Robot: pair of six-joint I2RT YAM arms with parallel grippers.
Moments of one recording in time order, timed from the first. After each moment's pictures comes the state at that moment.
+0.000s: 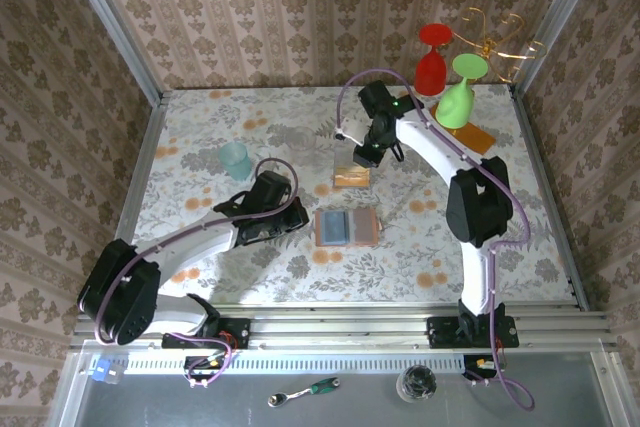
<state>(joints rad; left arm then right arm) -0.70 1.33 0.71 -0.26 0.21 -0.93 0.40 2.03 1.81 -0.99 -0.17 -0.63</state>
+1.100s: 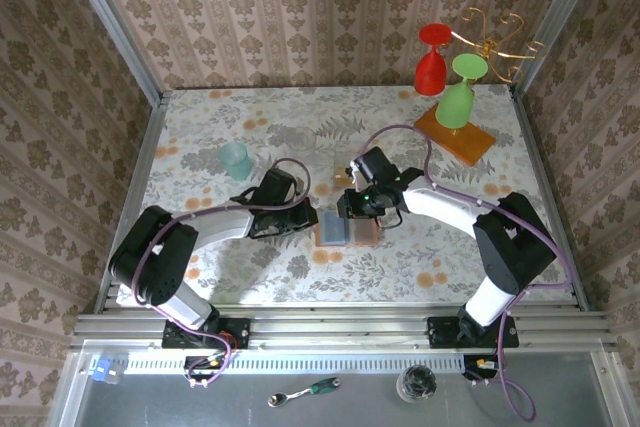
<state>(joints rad) -0.64 1.57 0.72 -0.06 0.41 -0.84 0.60 1.66 1.04 -0.42 -0.32 0.53</state>
